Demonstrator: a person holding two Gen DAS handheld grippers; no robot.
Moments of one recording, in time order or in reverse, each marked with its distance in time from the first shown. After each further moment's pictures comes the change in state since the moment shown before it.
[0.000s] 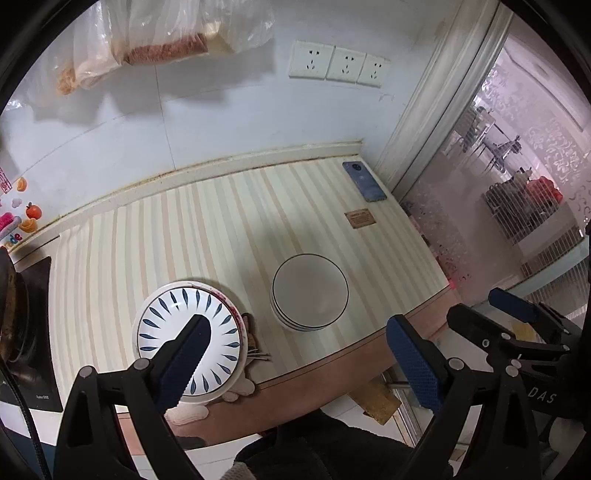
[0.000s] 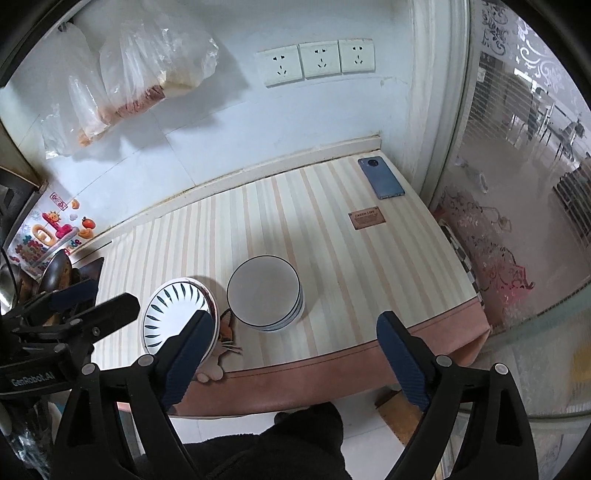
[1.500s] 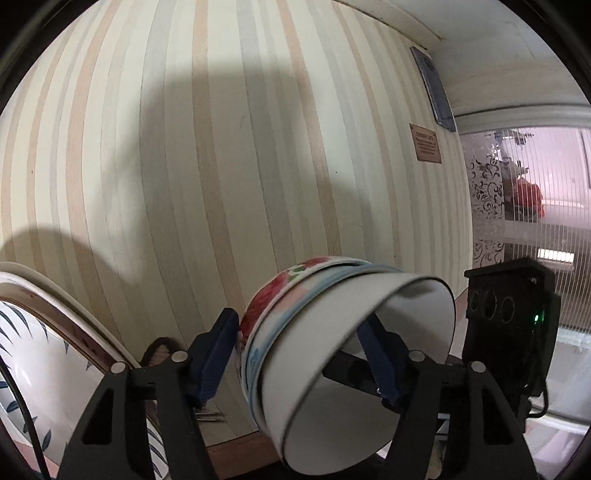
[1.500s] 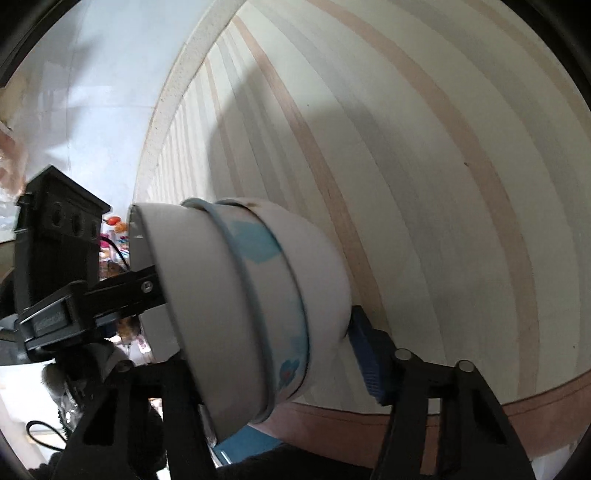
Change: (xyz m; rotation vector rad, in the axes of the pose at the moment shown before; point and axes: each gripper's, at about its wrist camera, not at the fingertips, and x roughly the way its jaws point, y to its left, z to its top) left arm 0.267 0.058 0.023 -0.240 0.525 -0.269; right arm 0.354 -0.043 -0.019 0.345 0.567 0.516
